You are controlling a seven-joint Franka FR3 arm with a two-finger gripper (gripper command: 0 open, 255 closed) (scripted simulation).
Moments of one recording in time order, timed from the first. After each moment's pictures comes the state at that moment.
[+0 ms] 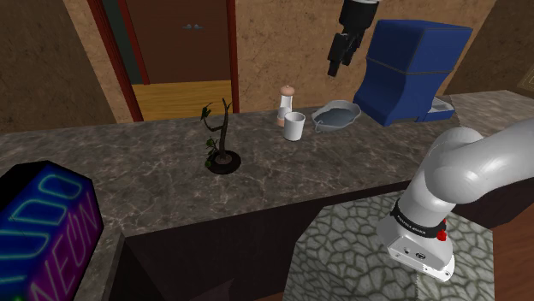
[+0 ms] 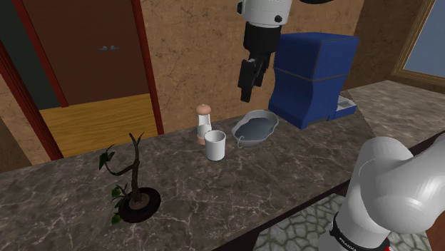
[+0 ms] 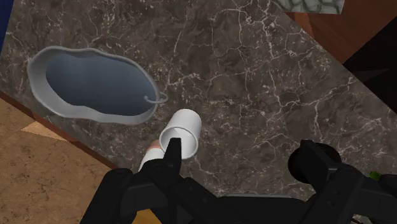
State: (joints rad) arm 0.00 -0.76 0.07 -2.26 -0.06 1.63 0.00
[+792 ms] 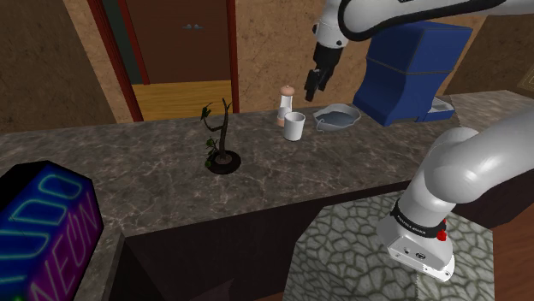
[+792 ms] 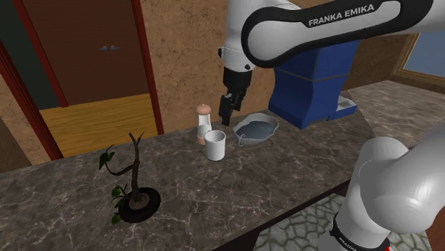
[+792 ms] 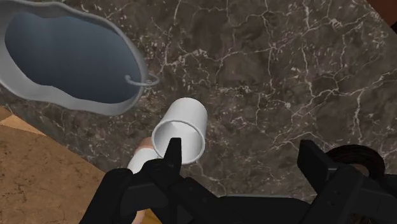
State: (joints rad) arm -0.01 -0.58 0.00 -2.42 -0.08 1.97 -0.07
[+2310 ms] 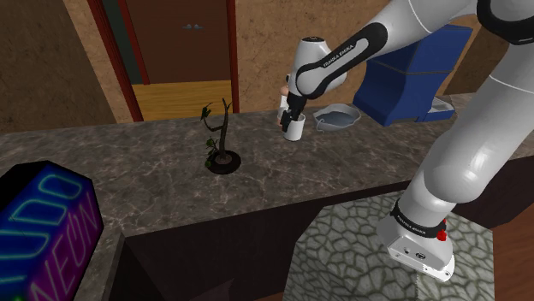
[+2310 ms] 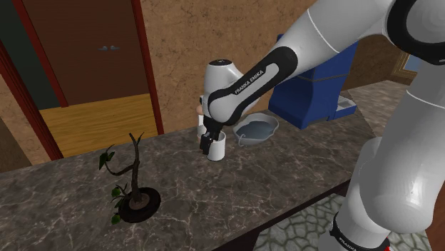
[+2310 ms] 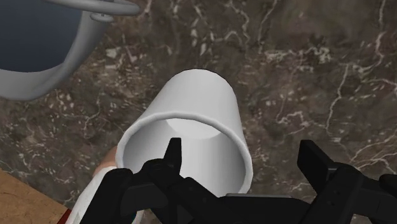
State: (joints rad) arm -0.02 -0.07 -0.09 -2.42 -0.05 2.52 -0.20
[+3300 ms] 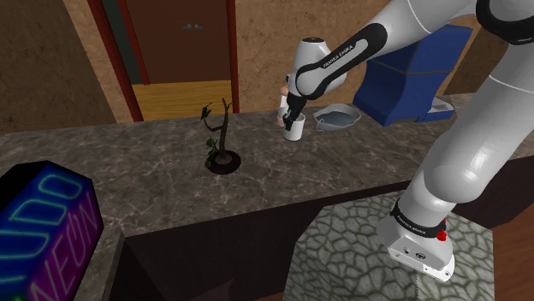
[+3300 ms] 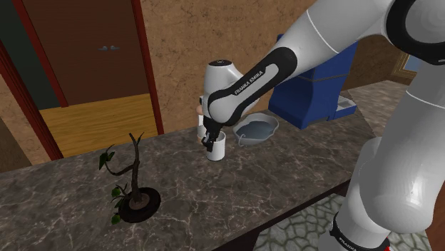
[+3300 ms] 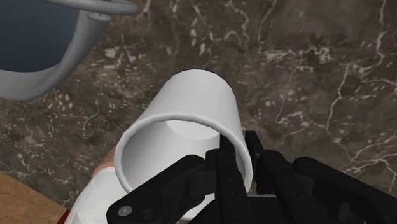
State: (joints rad) arm -0.02 -0.06 -0.09 -2.42 -0.05 2.52 -0.20
